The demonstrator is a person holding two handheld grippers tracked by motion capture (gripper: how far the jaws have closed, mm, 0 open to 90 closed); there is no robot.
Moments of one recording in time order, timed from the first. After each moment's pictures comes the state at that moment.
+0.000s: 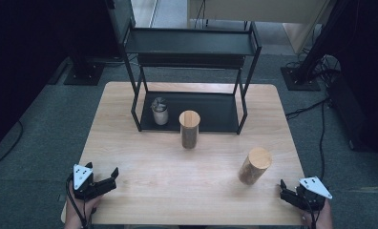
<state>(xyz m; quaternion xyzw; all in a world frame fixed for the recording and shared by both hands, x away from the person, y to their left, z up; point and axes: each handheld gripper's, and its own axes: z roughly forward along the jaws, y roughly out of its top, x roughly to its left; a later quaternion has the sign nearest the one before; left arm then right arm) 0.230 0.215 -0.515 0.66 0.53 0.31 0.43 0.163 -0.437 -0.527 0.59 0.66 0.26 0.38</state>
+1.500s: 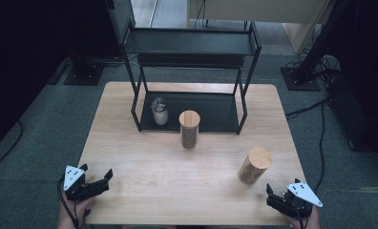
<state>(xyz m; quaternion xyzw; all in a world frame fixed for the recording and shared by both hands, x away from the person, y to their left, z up) 0.228 0.231 -0.515 0.66 0.53 0.28 0.45 0.143 -0.382 -0.505 0.59 0.66 0.30 0.36</state>
